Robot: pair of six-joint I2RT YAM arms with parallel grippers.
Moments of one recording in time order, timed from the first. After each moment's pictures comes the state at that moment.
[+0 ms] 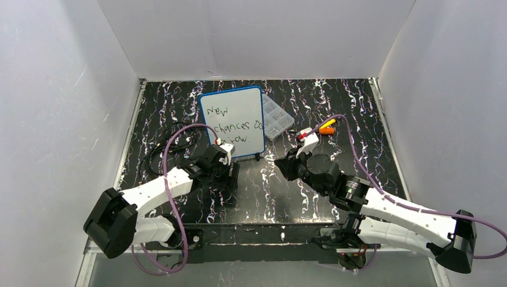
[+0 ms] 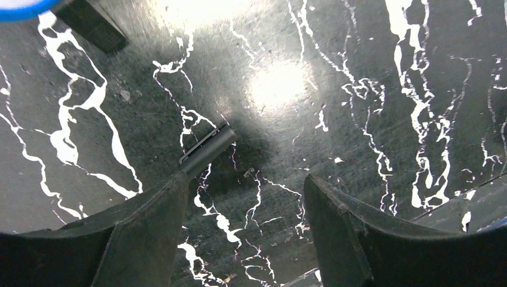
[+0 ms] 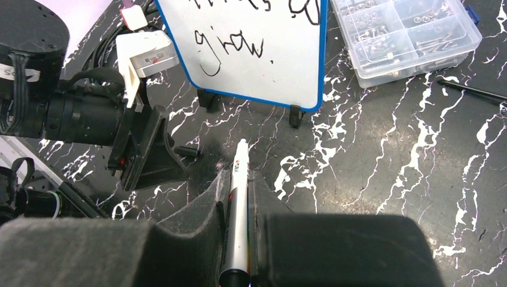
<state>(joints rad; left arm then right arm) -0.69 1.23 0.63 -0.43 0.03 -0.39 1.09 0.85 0.66 -0.12 0.37 0.44</state>
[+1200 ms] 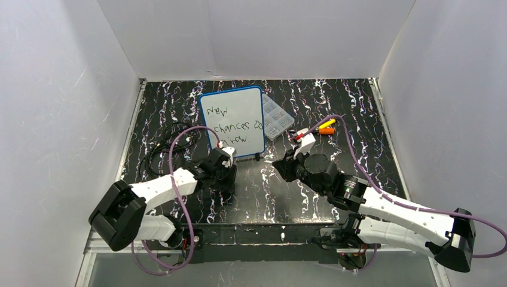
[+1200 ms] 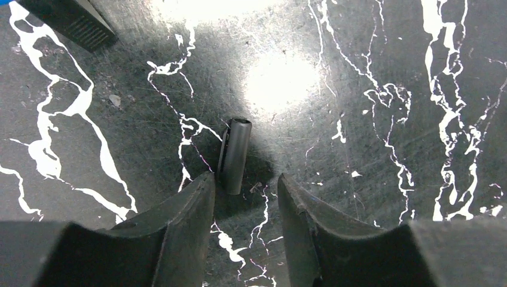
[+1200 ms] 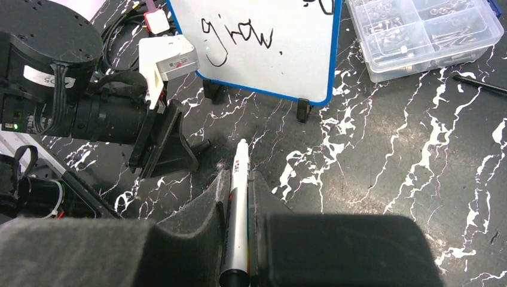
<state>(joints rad) -0.70 1.27 0.57 -0.32 0.02 -0.40 1.09 0.86 0.66 -0.12 0.33 0.44</state>
